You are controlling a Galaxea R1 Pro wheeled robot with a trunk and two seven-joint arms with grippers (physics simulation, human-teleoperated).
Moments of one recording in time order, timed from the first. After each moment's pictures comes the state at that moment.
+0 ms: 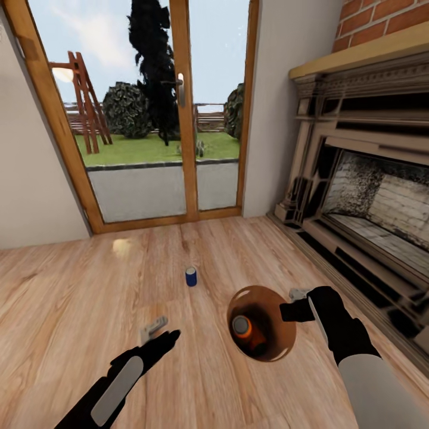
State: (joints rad) left arm -0.36 0.11 -0.41 -1.13 1.07 0.31 0.43; right arm -0.68 -0.07 -0.08 -0.97 0.23 1.04 0.44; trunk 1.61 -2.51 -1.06
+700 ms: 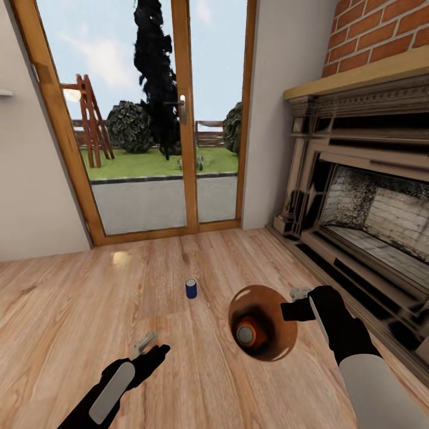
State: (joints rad) left arm -0.36 0.08 -0.26 -0.94 1.08 0.36 0.40; right arm -0.68 -0.07 -0.08 -0.98 0.24 1.04 0.44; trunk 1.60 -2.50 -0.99
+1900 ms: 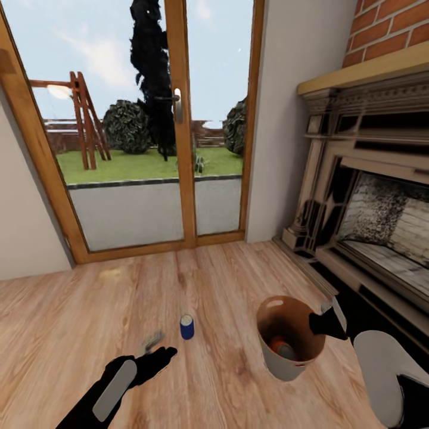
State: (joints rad) left arm -0.38 0.08 -0.27 -0.93 0.98 0.50 0.30; right arm -0.86 -0.15 -0.42 -0.52 0.29 1.04 0.21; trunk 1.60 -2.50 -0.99
